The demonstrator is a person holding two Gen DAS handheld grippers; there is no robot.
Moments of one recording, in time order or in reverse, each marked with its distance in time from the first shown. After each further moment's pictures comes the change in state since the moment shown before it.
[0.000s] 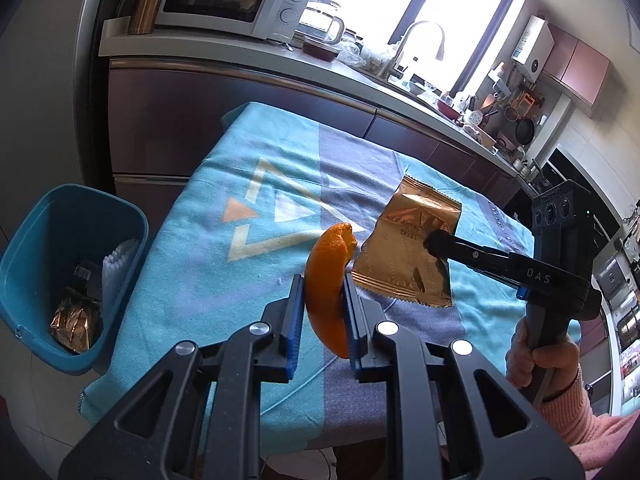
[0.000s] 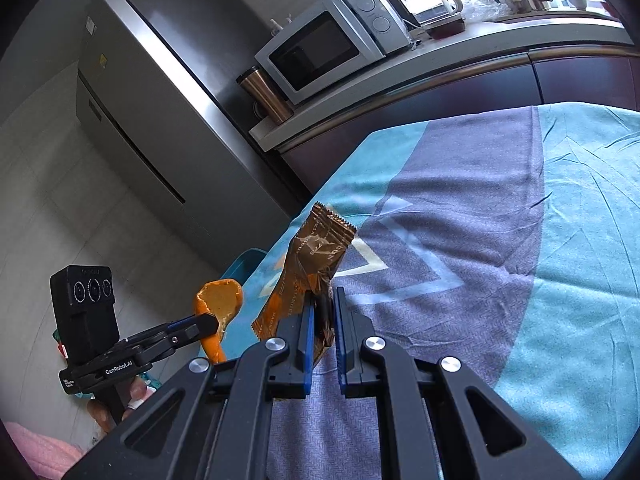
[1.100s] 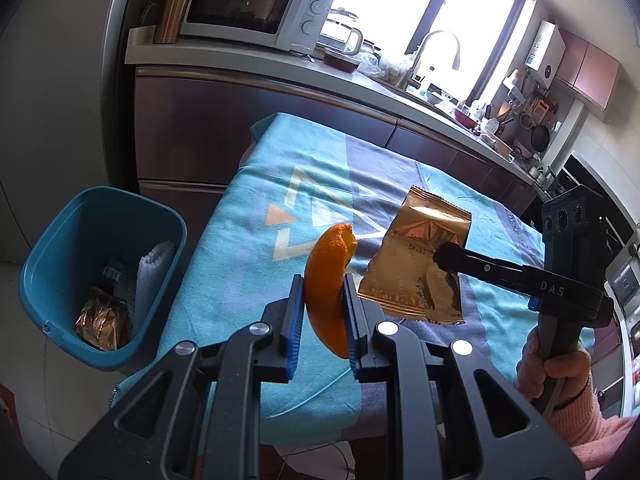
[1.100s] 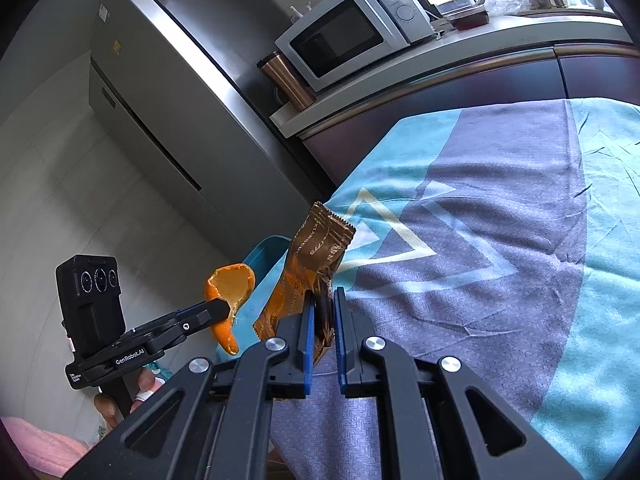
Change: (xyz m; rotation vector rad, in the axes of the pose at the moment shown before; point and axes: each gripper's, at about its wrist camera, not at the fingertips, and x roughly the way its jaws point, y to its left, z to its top) left arm -0.024 0.018 -0.005 -0.009 -0.037 0.068; right arm 0.021 0.014 -0.003 -0.031 0.038 0.057
